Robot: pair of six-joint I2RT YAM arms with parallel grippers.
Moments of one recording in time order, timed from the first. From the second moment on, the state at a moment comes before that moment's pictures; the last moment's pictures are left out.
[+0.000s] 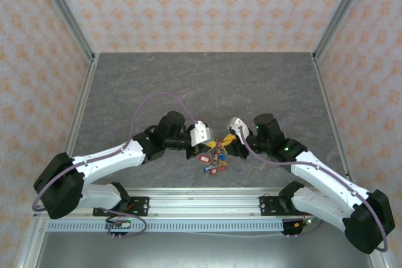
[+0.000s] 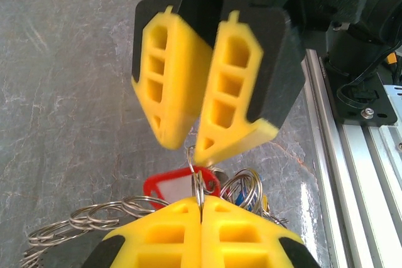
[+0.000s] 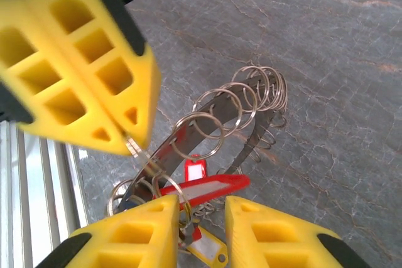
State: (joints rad) left arm -0.77 1.26 0.69 0.04 0.52 0.32; right arm 0.60 0.90 0.57 -0.32 -0.52 -0.19
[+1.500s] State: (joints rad) left arm -0.77 1.27 0.79 -0.10 0.50 0.45; right arm 0.63 1.05 0.78 -0.50 -0.61 -0.39
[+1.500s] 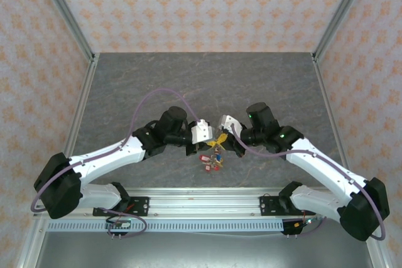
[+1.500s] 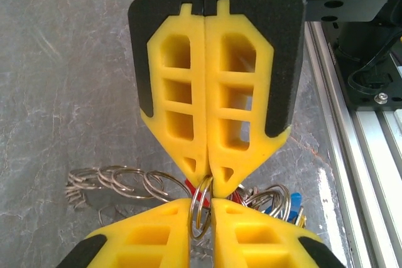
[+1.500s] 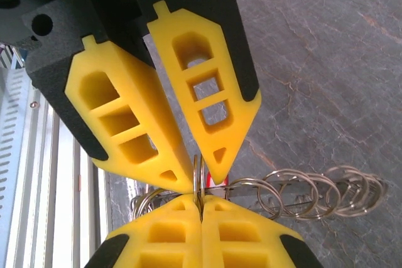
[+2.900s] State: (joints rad) left arm -0.77 1.26 0.69 0.02 0.50 0.34; right arm 0.64 0.97 0.55 -0.23 -0.52 -0.12
